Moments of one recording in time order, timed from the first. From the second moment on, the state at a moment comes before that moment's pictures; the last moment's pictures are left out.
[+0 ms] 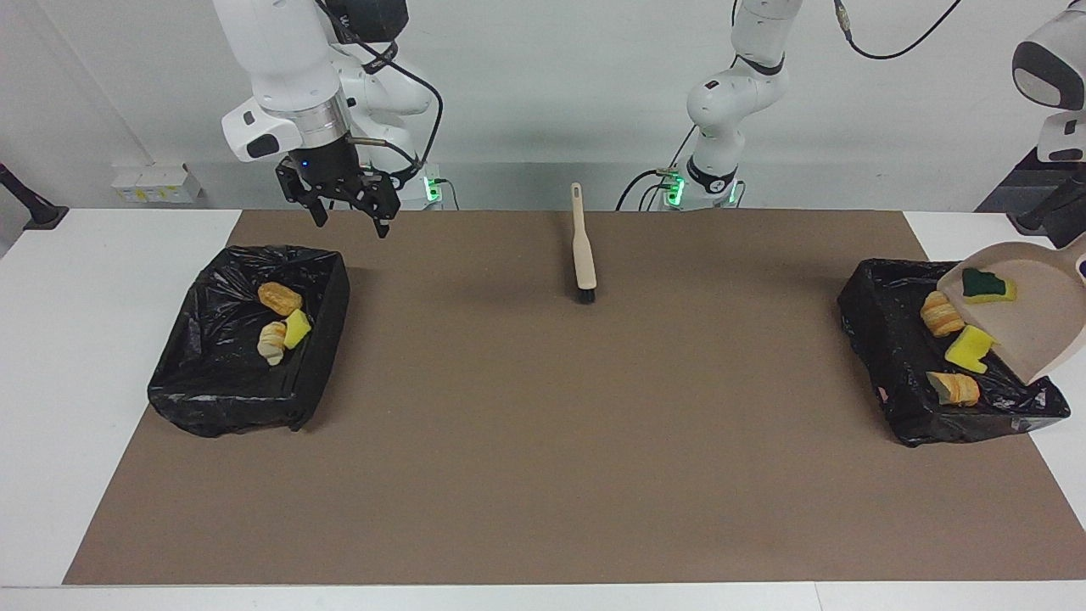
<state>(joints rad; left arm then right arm) 0.45 0.01 -0.08 -1.67 0.68 1.96 1.60 -0.13 0.01 0.30 -1.55 -0.01 1.57 0.42</state>
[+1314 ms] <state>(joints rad) 0.09 -0.16 -0.16 -1.78 0.13 1.61 0.53 -0.01 0.03 0.12 -1.52 -0.02 1.57 0.31</state>
